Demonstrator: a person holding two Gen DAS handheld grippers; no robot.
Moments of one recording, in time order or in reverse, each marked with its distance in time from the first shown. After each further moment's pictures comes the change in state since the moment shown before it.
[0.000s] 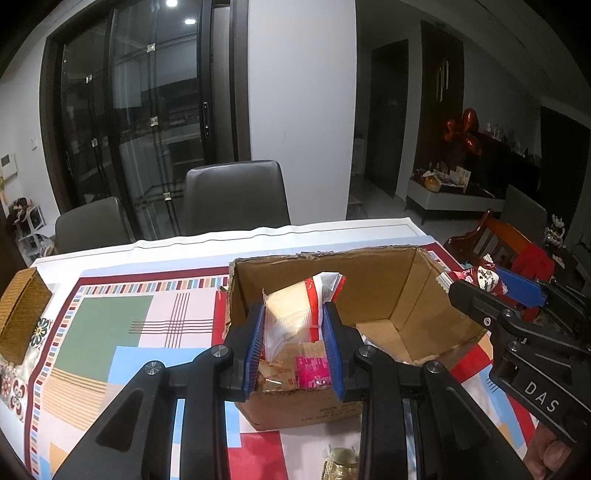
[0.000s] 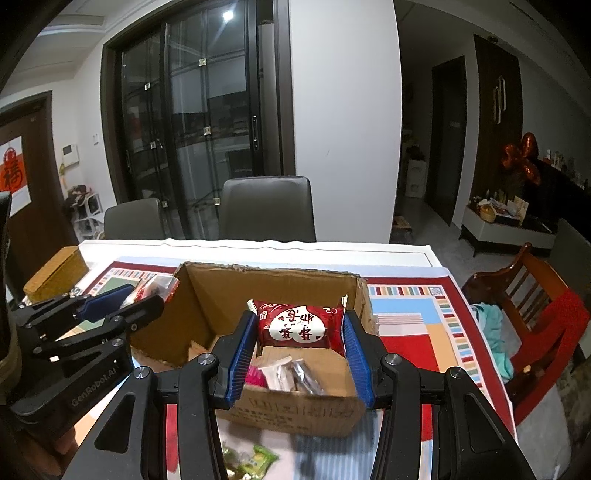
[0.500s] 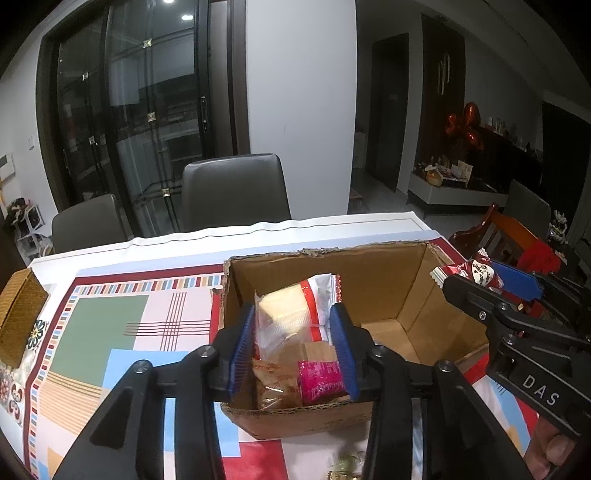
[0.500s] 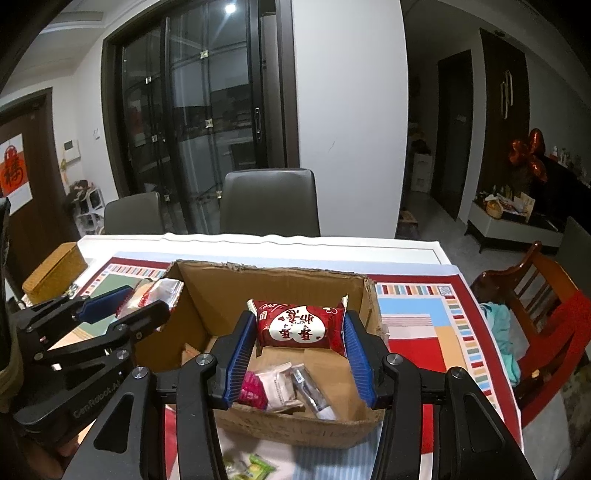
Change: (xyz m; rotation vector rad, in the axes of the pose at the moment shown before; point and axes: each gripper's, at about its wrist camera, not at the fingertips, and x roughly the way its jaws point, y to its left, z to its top) left arm 0.019 0.002 0.002 0.009 0.021 0.004; right arm 0.025 -0.003 0.002 -0.007 0.030 0.021
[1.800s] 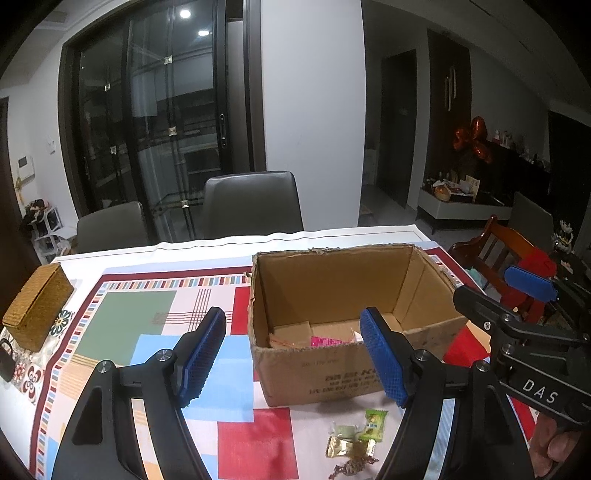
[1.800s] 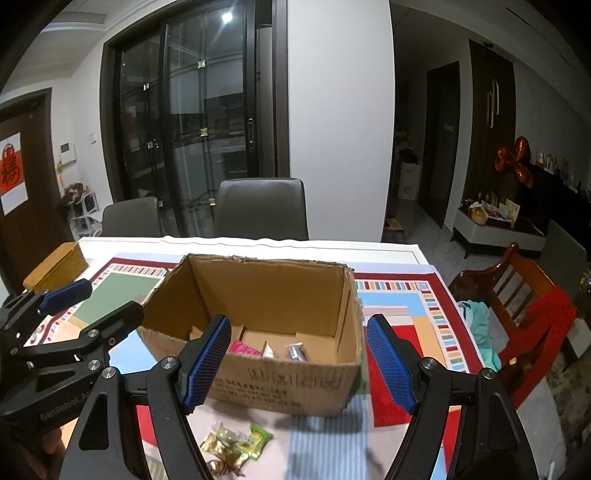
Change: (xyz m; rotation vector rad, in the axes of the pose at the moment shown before) left arm -0.066 -0.004 -0.023 -0.028 -0.067 0.054; right arm -0.059 0.004 -0.017 -0.005 -0.040 -0.052
